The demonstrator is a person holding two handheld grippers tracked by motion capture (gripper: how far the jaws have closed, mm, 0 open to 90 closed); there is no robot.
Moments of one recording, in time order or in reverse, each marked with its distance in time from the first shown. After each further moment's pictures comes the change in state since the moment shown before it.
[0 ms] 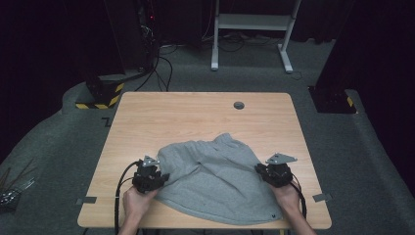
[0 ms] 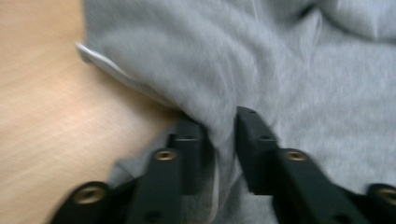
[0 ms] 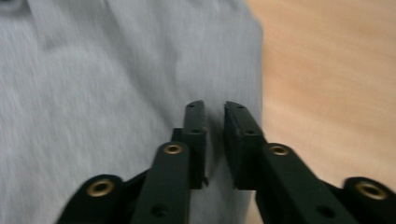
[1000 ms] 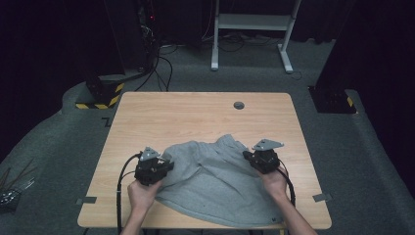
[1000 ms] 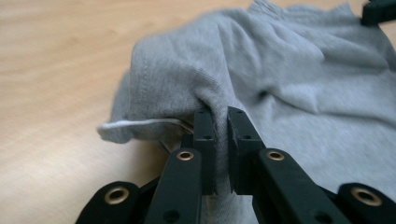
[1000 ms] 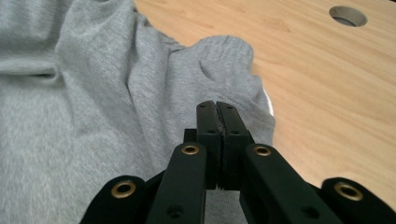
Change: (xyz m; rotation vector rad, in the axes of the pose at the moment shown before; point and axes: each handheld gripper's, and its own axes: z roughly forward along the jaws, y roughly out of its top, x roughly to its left) left arm -0.021 0.014 -0.009 -0.104 -0.107 0.037; right arm 0.020 0.052 0.006 -0.048 0.028 -0.055
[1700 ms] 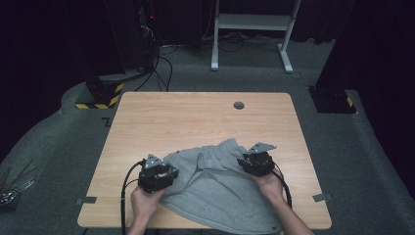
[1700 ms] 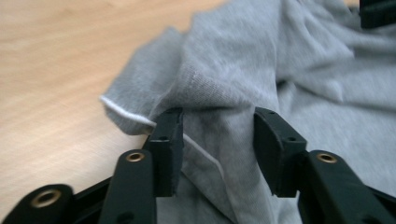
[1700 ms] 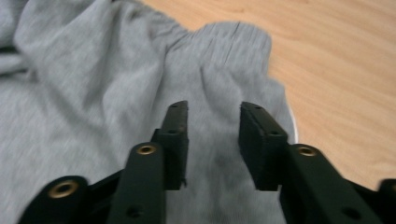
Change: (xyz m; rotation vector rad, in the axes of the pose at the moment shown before) left arm 0.002 -0.004 0.003 -0.029 0.089 -0.051; right arm 0.005 -0.004 0.024 0.064 -0.006 0.016
